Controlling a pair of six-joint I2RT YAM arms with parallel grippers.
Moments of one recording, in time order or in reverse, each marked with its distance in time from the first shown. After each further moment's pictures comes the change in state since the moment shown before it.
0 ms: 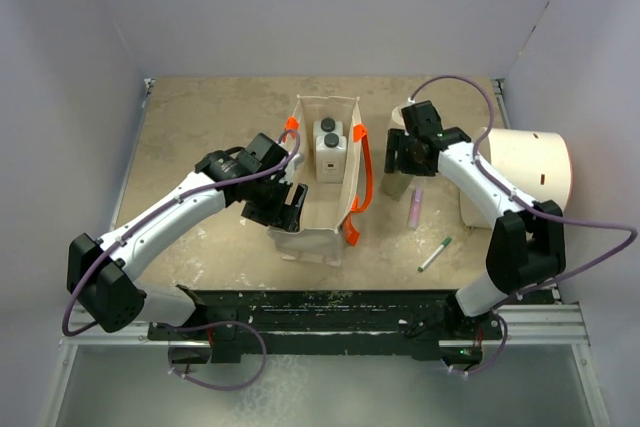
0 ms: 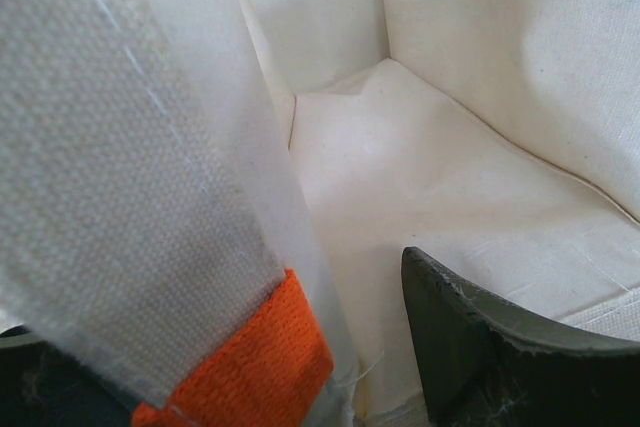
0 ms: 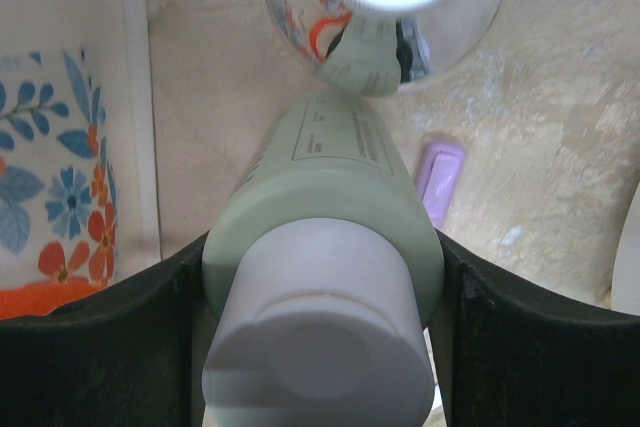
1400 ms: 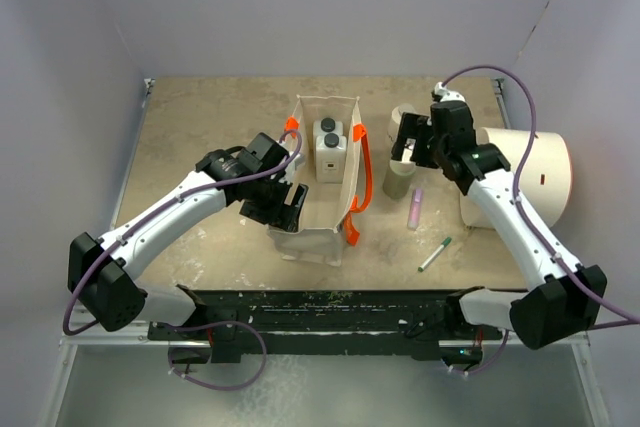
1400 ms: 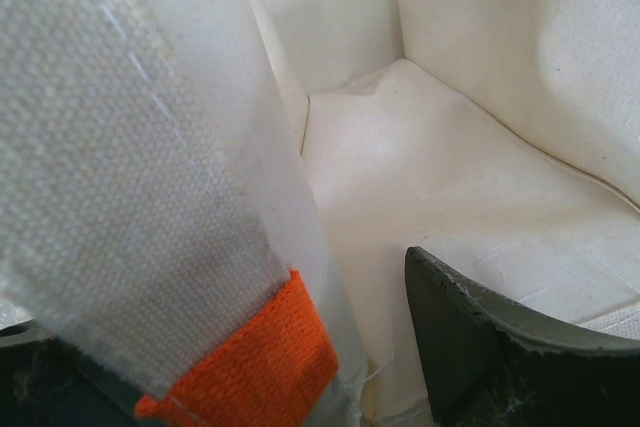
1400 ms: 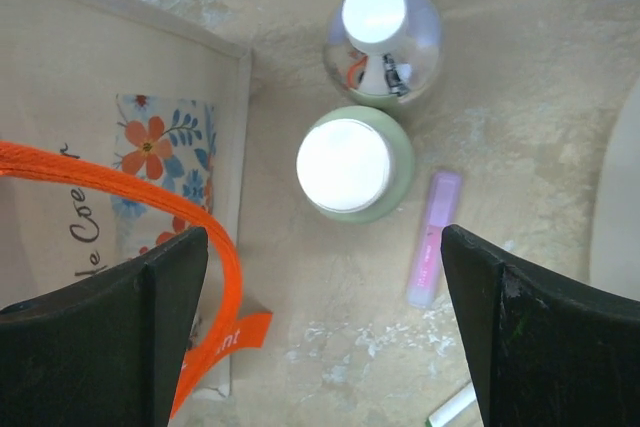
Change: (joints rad) left arm 0.000 0.008 0.009 -0.013 -0.023 0.031; right arm 0.000 -0.297 -0.027 0.042 0.040 0.034
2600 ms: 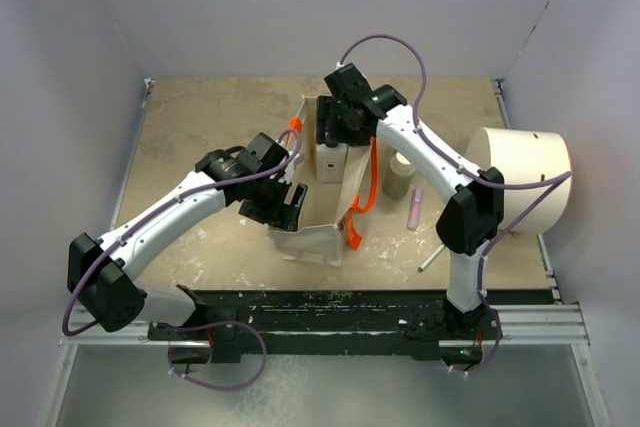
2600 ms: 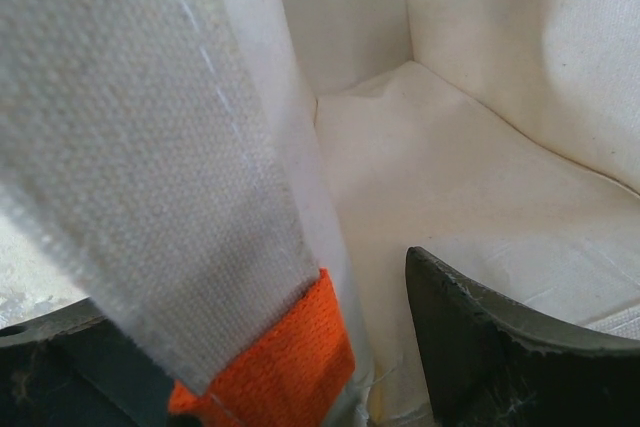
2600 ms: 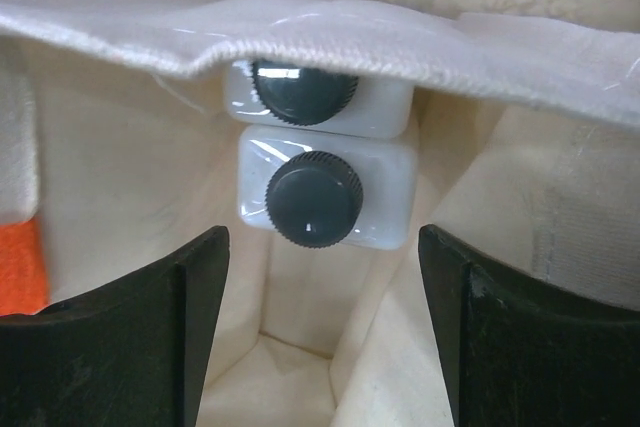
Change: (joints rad) left arm 0.000 -0.003 0.002 -0.005 -0.018 -0.006; right arm 0.290 0.684 0.736 -0.285 -0.043 0.148
